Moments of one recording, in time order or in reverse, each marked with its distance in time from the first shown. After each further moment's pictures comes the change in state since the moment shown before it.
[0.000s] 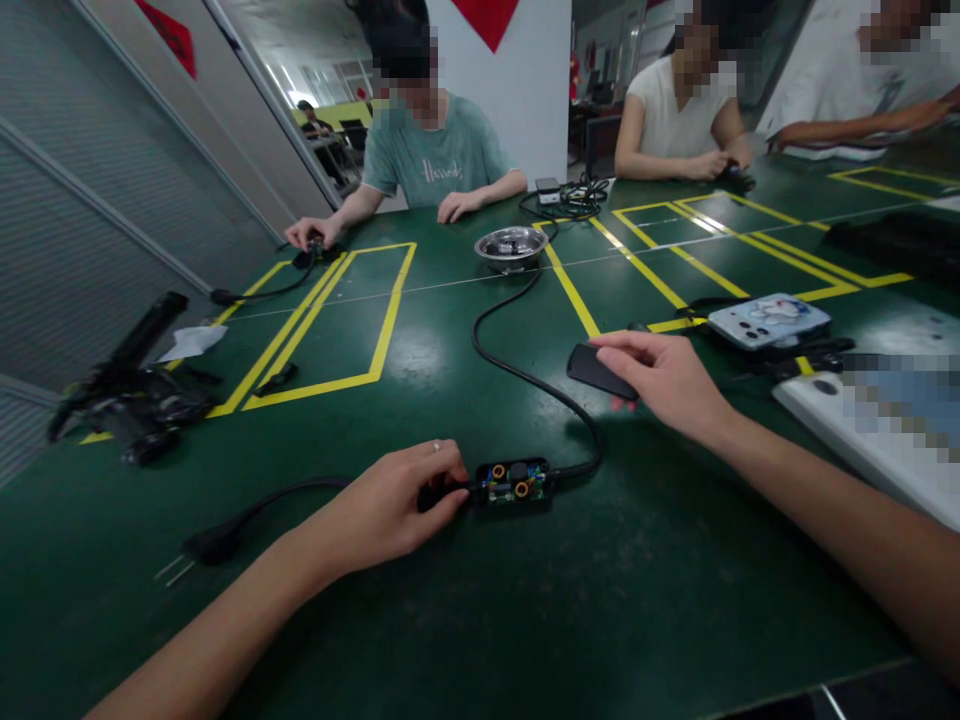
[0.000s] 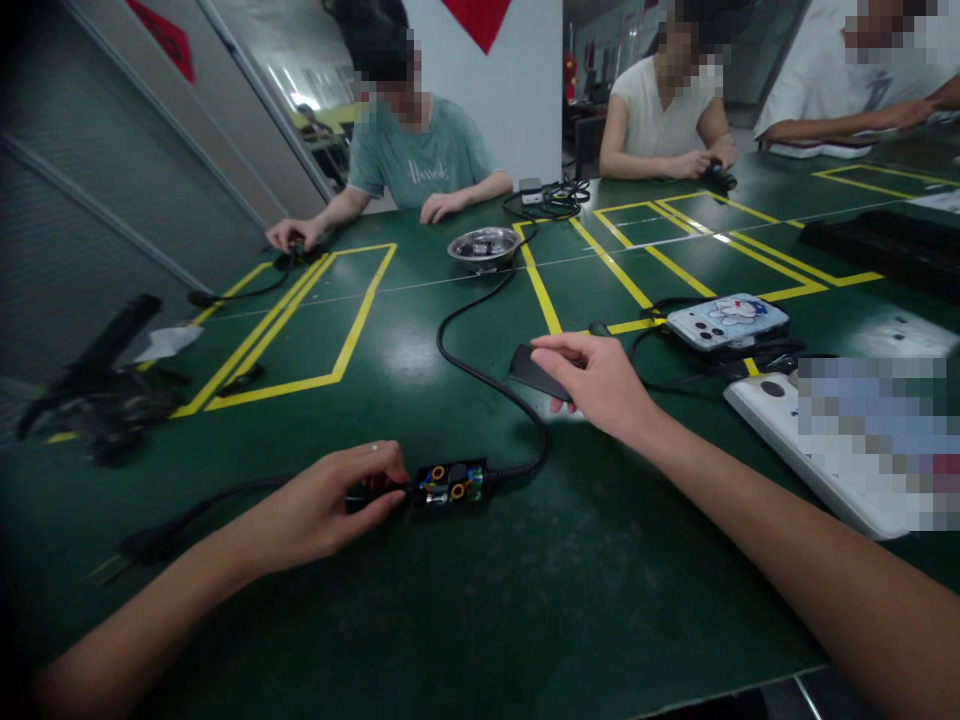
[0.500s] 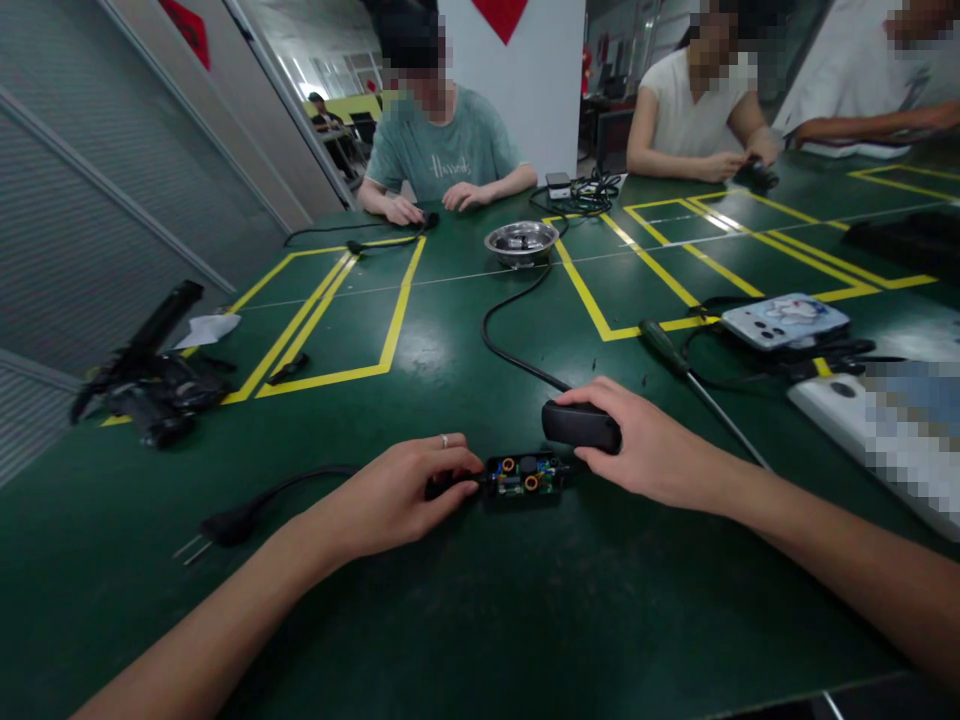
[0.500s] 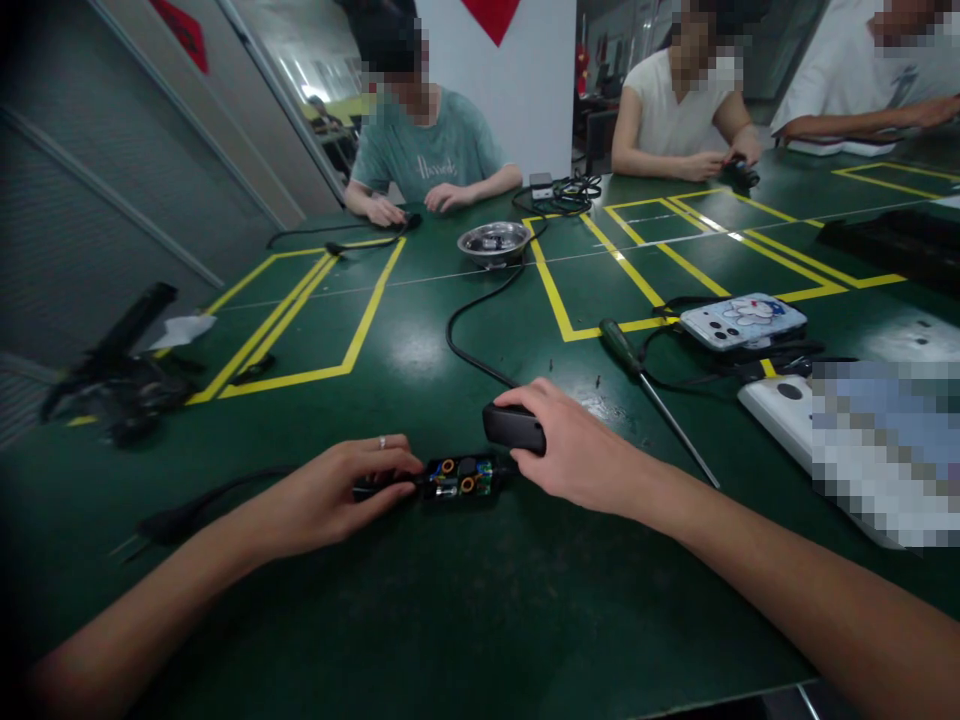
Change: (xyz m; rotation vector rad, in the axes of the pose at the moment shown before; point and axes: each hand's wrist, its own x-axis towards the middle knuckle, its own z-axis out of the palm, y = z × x) left_hand 0.001 0.001 -0.002 -0.022 -0.004 0.041; right_hand -0.038 -0.015 0.027 -0.341 -0.299 -0.238
